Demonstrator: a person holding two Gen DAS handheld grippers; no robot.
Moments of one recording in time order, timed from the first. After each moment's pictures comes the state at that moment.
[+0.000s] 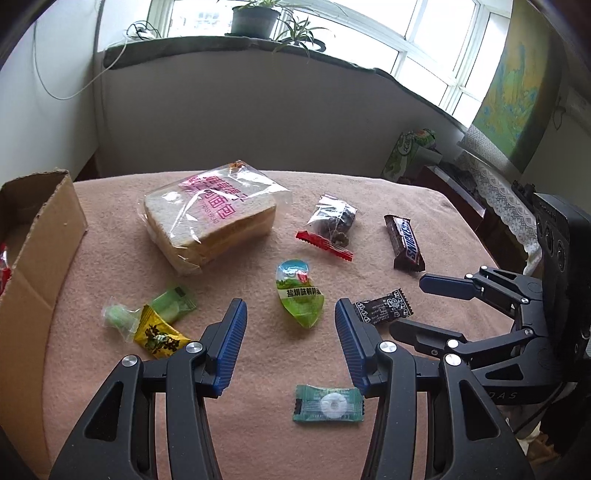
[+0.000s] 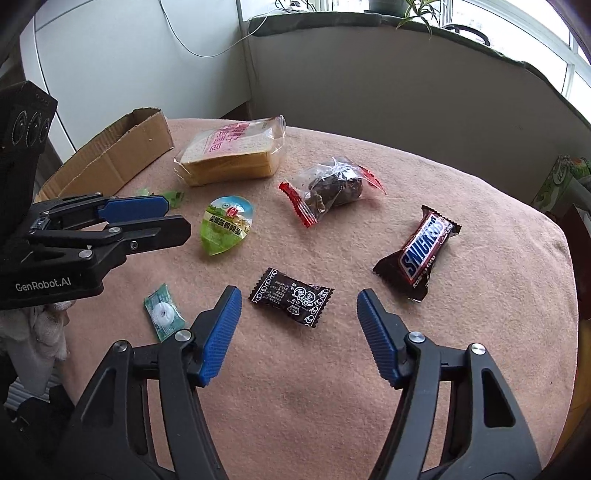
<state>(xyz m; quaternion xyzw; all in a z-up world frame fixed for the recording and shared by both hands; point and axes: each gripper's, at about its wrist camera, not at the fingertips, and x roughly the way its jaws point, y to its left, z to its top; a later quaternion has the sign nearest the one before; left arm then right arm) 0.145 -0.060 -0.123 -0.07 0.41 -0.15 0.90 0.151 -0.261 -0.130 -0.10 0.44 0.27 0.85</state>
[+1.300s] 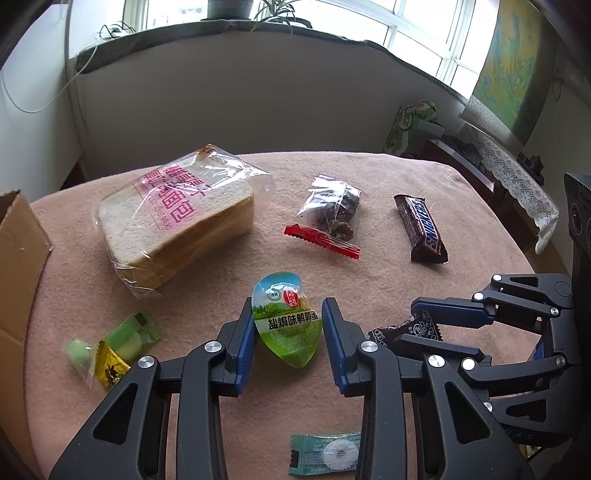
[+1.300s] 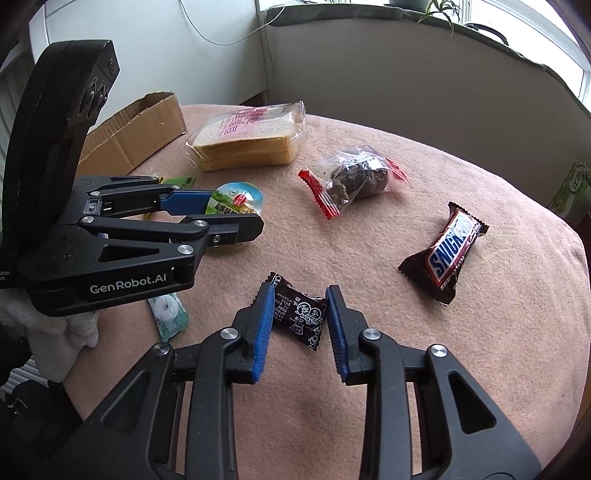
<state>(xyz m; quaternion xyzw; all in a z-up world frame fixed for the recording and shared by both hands) 0.173 -0.082 -0.142 -0.02 0.44 -0.16 0.89 0.156 -0.243 -0.143 -0.12 0.45 0.30 0.84</state>
